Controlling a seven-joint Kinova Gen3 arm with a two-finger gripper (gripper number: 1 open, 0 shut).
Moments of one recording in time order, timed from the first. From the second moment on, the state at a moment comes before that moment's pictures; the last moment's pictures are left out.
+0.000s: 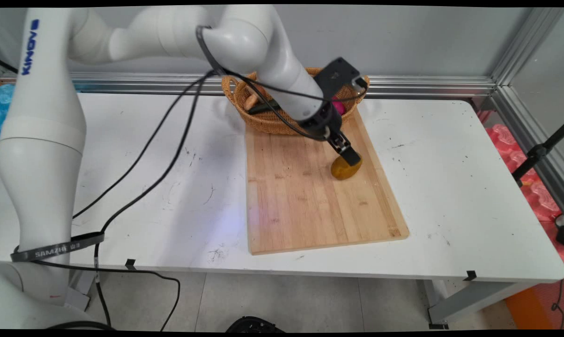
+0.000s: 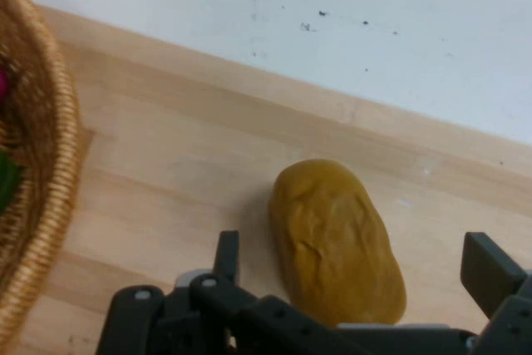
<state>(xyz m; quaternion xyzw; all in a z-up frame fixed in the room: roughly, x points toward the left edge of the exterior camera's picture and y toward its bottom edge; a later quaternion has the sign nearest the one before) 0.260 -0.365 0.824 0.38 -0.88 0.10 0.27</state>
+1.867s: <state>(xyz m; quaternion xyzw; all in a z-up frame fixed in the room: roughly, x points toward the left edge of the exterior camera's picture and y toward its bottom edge) 0.267 -0.414 0.879 0.33 -0.89 0.15 0.28</state>
